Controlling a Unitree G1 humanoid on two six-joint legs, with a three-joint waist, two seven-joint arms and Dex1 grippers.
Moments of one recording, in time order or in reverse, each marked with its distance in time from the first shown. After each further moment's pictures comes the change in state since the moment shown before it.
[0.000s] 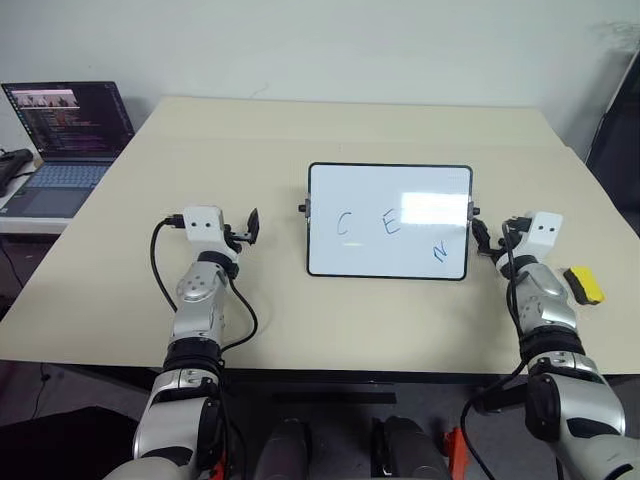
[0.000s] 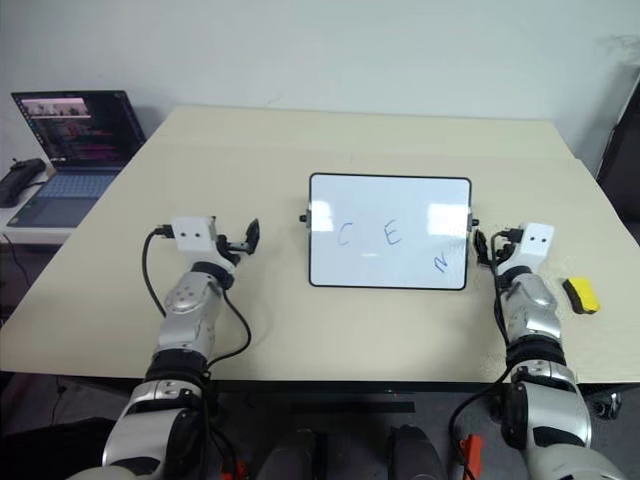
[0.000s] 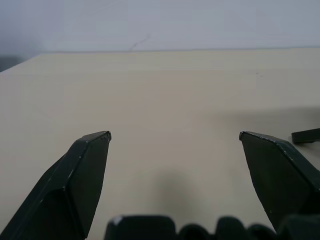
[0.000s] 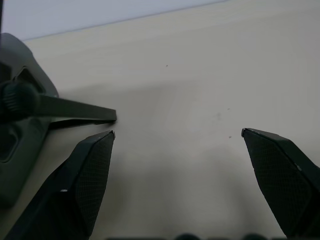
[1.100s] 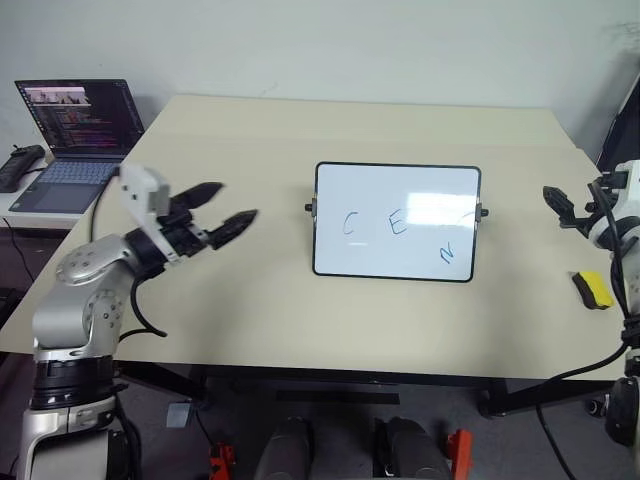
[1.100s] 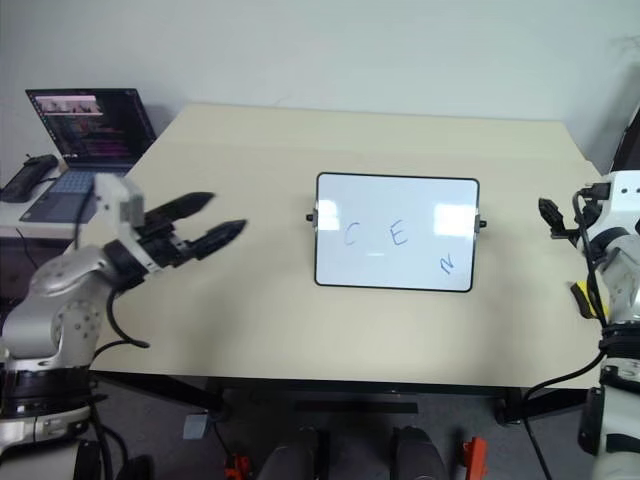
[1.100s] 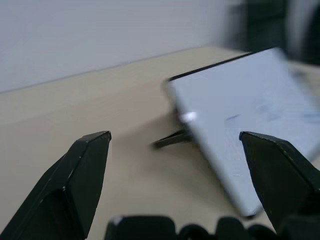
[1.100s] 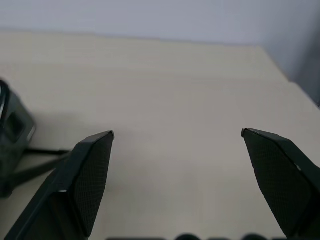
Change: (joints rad) left arm 0.139 0.398 -0.029 -0.764 -0.521 0.692 -0.662; right arm 0.020 -0.448 0.006 -0.360 0.041 0.519 0.198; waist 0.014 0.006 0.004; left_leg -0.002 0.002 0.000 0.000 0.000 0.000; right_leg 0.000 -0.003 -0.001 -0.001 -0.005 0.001
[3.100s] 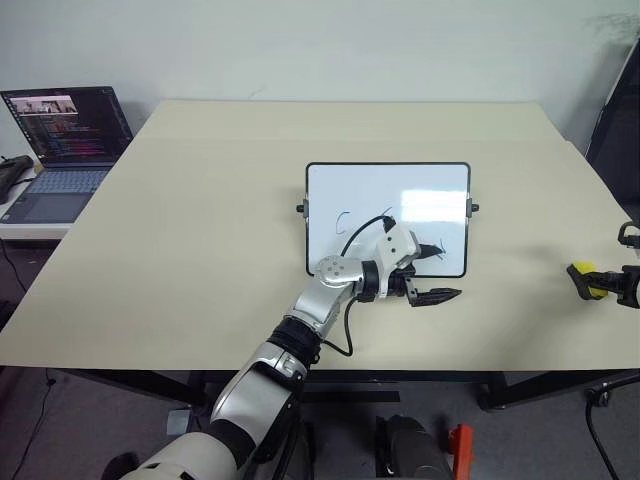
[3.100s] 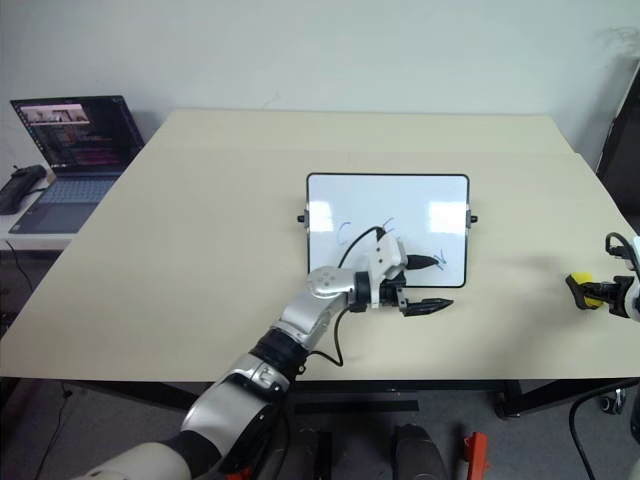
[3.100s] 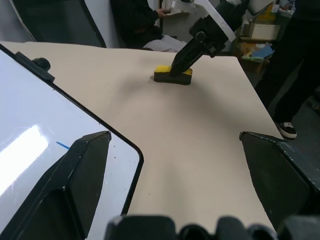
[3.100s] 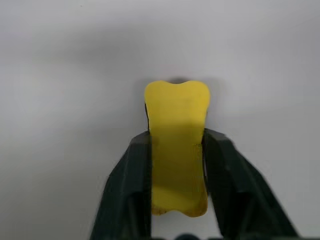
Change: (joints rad) left arm -0.309 -0.732 -0.502 0.721 0.535 -0.534 -0.082; right arm -0.100 -0.188 0.168 0.575 -0.202 0.103 0.330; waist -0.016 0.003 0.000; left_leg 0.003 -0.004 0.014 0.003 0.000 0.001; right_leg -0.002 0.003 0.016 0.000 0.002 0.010
